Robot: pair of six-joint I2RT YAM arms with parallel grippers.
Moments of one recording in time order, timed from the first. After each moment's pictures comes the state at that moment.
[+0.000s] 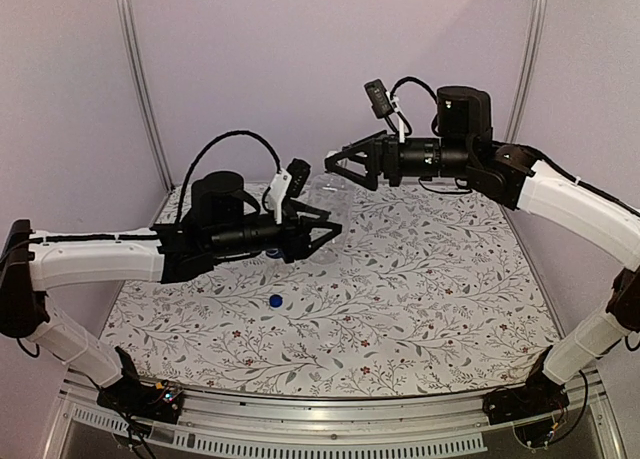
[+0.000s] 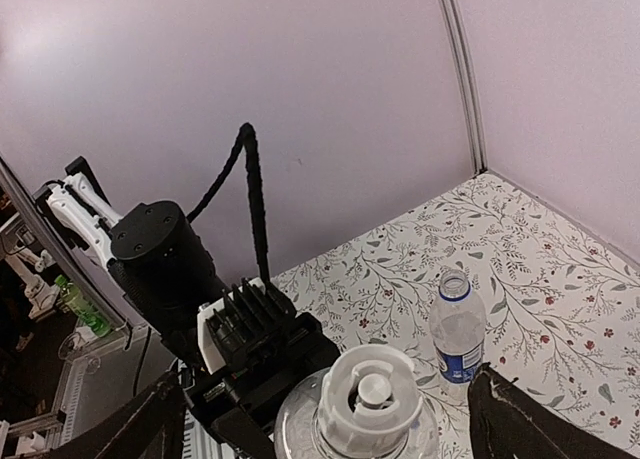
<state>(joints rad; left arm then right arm) -0.92 1.42 0.94 0.32 0.25 -0.16 0.77 1.50 1.48 -0.14 -0.56 0.25</state>
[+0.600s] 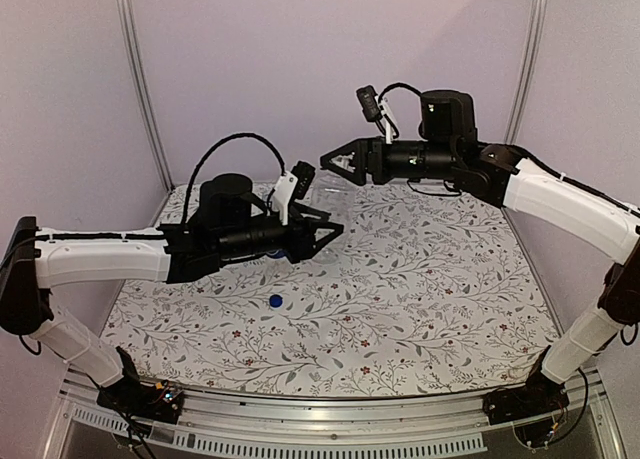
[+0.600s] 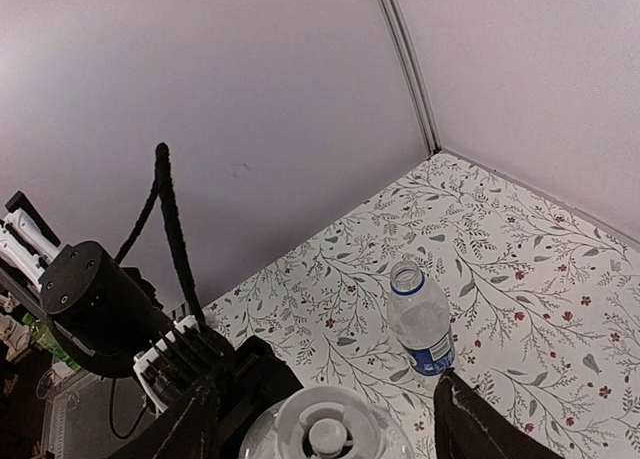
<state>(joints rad) -0.93 1.46 0.96 0.30 0.15 -0.17 0.79 1.57 1.51 -0.16 -0.41 0.32</state>
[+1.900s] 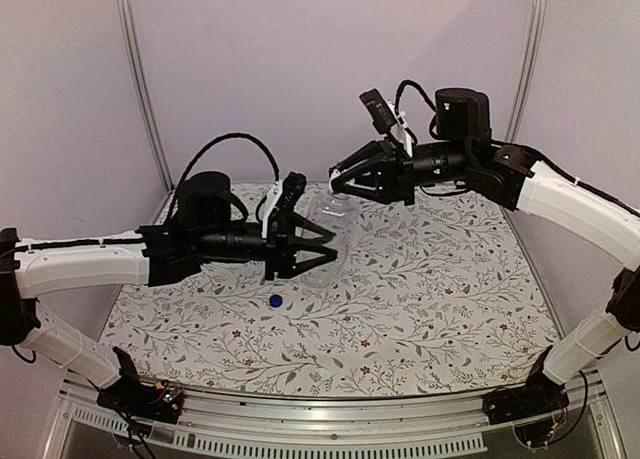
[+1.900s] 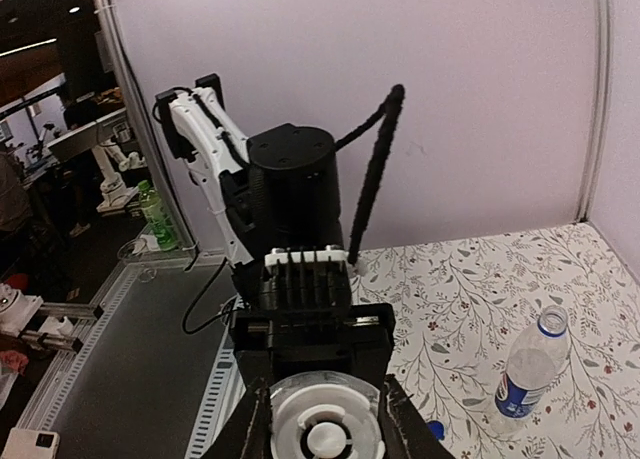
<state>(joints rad) -0.91 1.35 0.91 0.28 0.52 -0.08 0.78 1.51 1.48 -0.15 -0.86 0.04</state>
